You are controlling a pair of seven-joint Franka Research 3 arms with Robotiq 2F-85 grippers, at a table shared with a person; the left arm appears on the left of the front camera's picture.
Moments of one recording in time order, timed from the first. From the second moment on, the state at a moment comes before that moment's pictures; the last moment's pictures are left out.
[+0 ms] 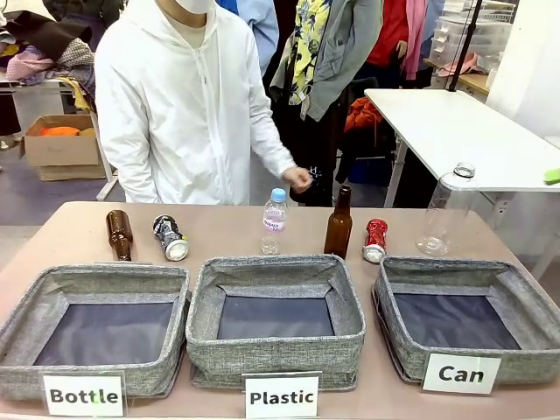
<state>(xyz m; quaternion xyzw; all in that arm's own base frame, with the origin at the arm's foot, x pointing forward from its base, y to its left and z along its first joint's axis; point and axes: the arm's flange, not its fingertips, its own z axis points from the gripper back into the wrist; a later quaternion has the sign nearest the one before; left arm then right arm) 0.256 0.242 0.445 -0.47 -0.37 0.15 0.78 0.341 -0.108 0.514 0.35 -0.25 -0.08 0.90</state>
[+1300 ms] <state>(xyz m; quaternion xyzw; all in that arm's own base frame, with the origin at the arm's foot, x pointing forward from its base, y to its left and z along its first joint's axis) 0.256 0.244 0.447 -0.47 -0.37 0.15 0.79 0.267 -0.131 0.540 0.17 -0.20 -0.12 0.96</state>
